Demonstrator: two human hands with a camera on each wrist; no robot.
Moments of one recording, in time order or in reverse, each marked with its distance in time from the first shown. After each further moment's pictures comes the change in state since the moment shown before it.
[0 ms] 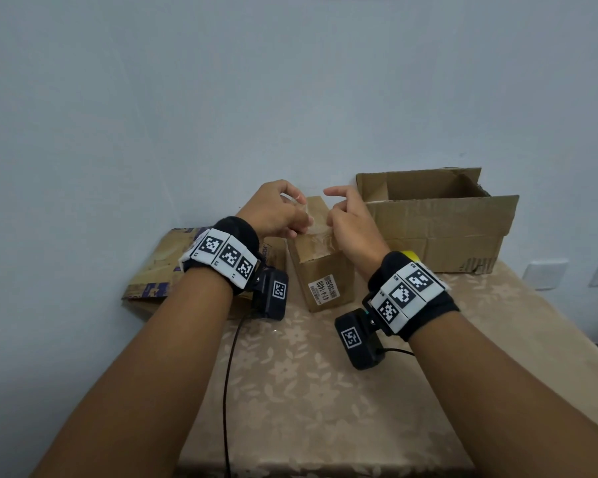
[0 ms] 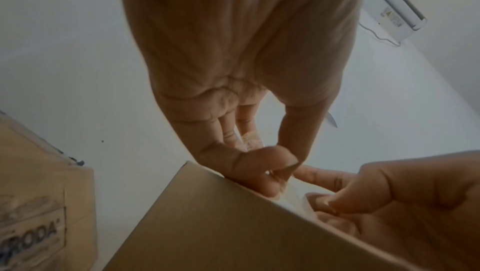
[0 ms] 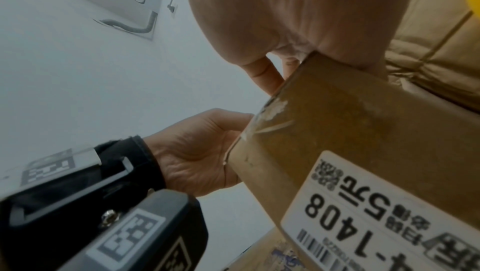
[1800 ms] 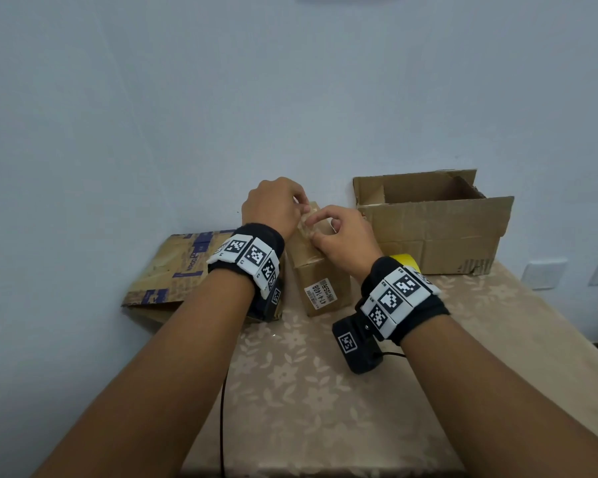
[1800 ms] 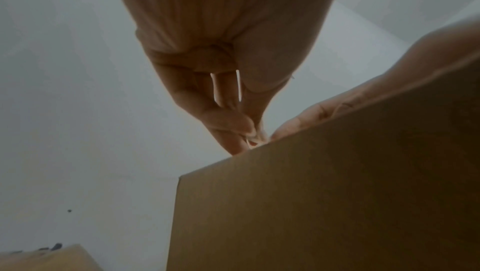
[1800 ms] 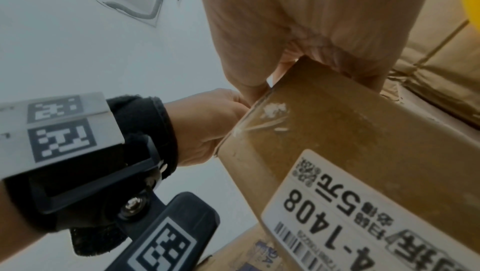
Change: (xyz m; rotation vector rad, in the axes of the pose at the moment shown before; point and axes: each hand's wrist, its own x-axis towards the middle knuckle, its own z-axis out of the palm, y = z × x) left_hand 0.015 0.004 0.016 0.772 0.352 0.234; right_hand -0.001 0.010 0.006 -0.257 0.018 -0.120
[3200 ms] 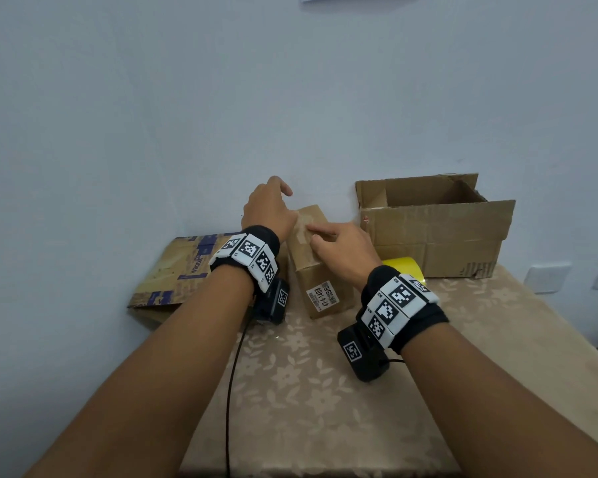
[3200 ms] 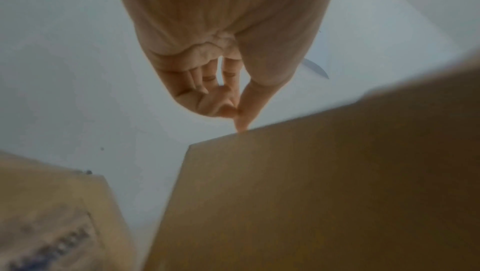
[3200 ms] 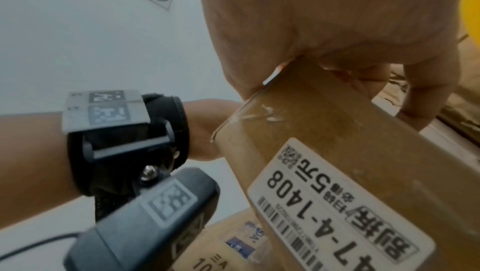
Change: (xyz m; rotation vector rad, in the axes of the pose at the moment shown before) left_hand 0.009 -0.019 0.011 -0.199 0.024 -0.179; right_hand -0.005 0.003 0.002 -0.133 -0.076 0.061
